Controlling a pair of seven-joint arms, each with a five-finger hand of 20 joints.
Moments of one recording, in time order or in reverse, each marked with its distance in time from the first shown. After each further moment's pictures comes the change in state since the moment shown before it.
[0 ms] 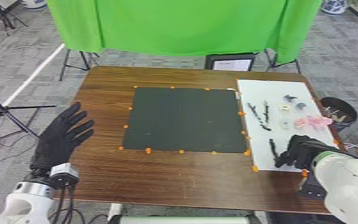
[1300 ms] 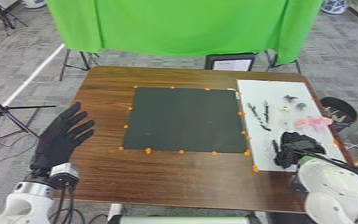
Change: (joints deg) left arm 0.0 0.0 0.0 0.0 0.0 0.0 -0.1; right arm 2.4 0.5 -9.7 4.9 -14.8 9.8 -4.6
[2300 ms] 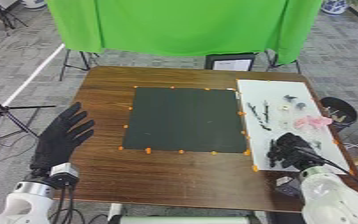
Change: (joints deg) left arm -0.1 0.0 -0.1 0.0 -0.1 0.0 -0.2; right arm -7.5 -1.4 3.3 2.6 12.6 26.8 -10.1
